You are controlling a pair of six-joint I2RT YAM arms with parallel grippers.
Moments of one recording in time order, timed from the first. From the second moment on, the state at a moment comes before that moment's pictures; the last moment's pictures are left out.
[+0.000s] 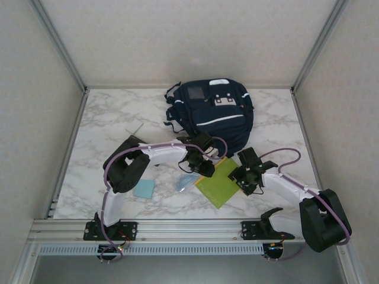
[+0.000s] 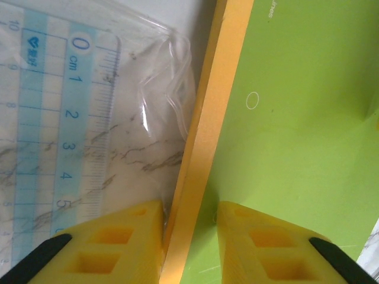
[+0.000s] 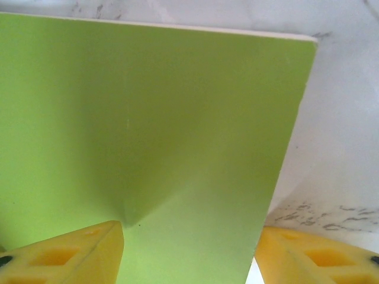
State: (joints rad) left arm -0.92 2.06 1.40 -0.57 0.37 -0.40; right arm 0.45 1.21 0.52 -0.59 -0.12 1.16
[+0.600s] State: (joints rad) left arm -0.92 2.06 1.40 -0.57 0.37 -0.40; right arm 0.46 1.11 0.51 -0.47 -0.19 1.16
